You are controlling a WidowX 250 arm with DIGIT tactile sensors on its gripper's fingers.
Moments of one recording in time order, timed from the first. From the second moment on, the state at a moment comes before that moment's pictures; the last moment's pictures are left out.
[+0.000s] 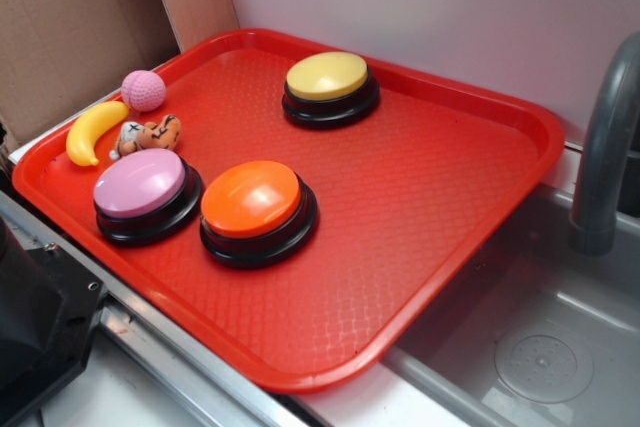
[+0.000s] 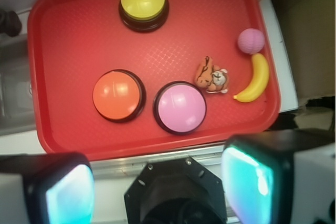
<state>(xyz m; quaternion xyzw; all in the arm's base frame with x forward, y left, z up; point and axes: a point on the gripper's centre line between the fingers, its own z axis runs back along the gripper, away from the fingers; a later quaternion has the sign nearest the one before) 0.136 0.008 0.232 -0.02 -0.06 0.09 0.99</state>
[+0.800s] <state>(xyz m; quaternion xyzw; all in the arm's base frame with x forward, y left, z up) 0.189 0.089 0.170 0.03 -0.07 0.29 0.95</state>
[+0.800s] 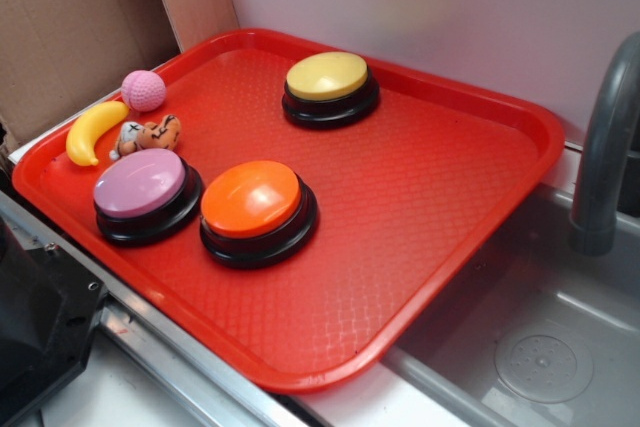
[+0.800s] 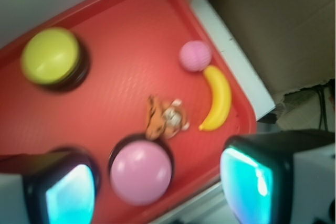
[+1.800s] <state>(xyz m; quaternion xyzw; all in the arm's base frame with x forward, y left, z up) 0.227 0.160 0.059 0.12 -0.08 0.49 0.86</state>
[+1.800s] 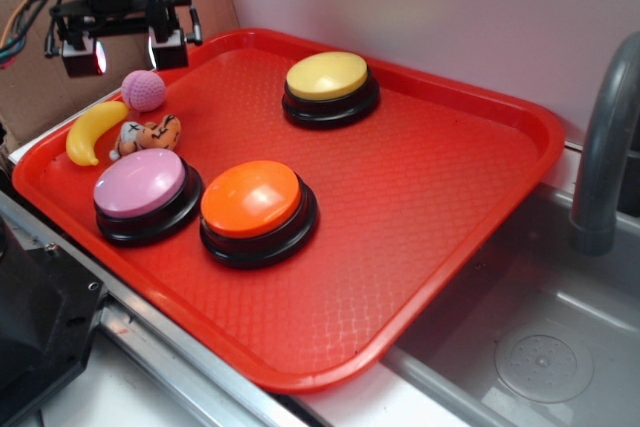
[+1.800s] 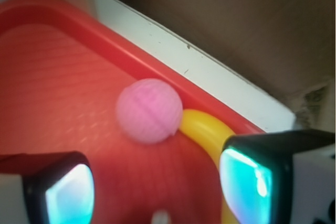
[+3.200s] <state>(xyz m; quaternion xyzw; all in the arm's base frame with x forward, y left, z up) 0.244 0.179 0.029 0.13 -0.08 0.50 0.85</state>
